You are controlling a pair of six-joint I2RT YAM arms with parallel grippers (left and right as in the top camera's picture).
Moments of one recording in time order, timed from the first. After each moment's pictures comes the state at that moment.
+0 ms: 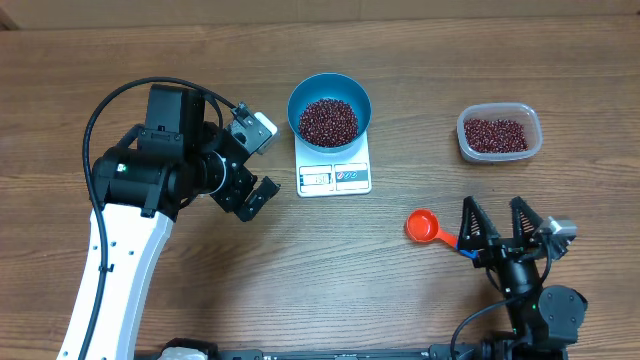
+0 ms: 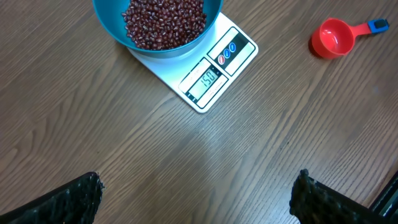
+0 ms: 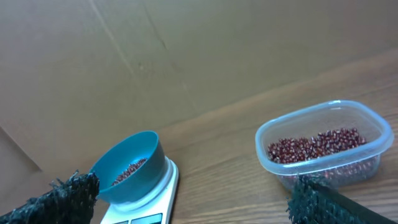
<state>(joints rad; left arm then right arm) -0.17 1.33 1.39 -1.15 0.35 0.53 -0.10 0.01 0.12 -0.12 -0.25 0.42</state>
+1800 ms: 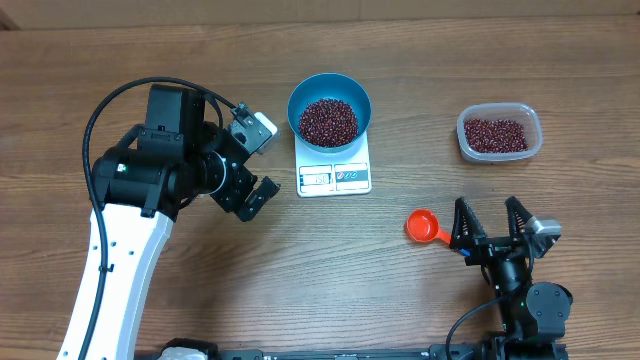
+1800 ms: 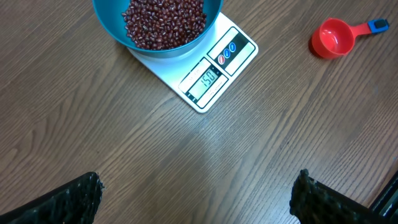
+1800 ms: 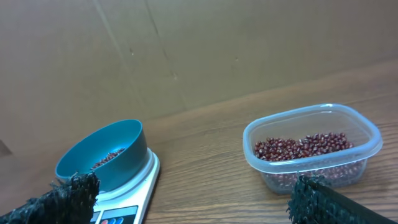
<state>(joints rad) -0.17 1.33 1.39 -1.15 0.35 0.53 -0.04 0.01 0.02 -0.02 -0.17 0.30</state>
